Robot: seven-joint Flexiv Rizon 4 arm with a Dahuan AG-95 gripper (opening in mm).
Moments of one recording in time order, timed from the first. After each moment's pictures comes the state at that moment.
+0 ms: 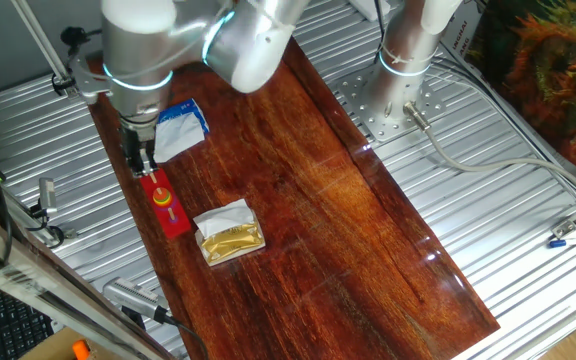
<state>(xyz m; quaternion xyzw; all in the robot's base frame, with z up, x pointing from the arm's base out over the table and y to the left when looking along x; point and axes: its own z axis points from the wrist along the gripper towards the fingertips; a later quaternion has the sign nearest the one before) 0.676 -0.001 0.137 0.01 0.99 -0.04 0.14</state>
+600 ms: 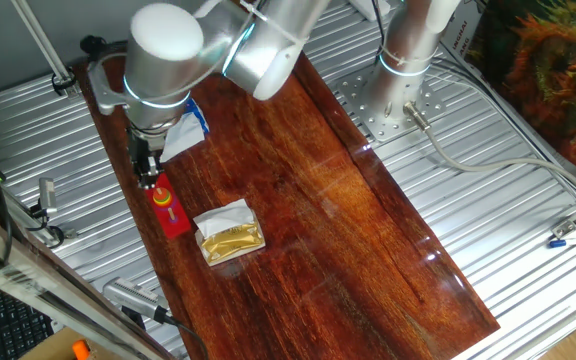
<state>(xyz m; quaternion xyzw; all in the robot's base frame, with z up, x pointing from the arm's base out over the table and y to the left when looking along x) 0.673 -0.005 0.130 0.03 0.99 -0.07 0.15</state>
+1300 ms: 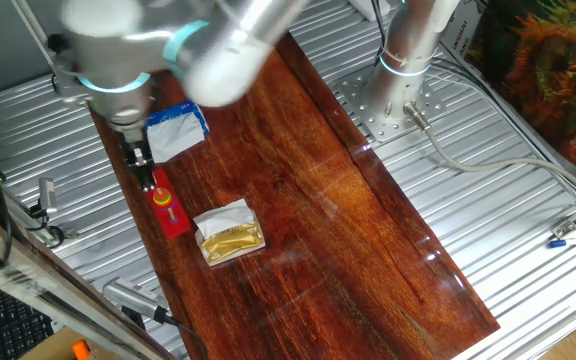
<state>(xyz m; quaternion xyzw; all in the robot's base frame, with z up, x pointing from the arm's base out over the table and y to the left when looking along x) 0.673 -0.005 0.124 0.03 1.00 0.01 0.01</state>
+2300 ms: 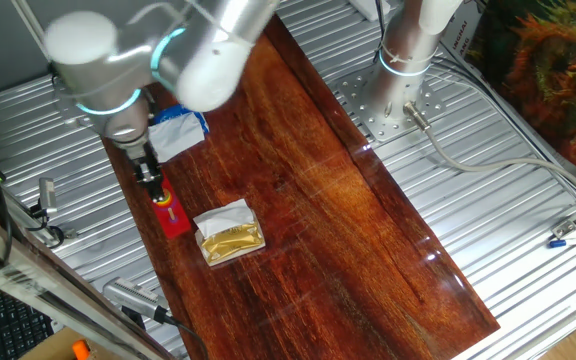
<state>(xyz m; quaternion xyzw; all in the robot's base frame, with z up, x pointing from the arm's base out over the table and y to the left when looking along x) 0.644 0.011 0.089 0.07 1.00 0.01 0.01</state>
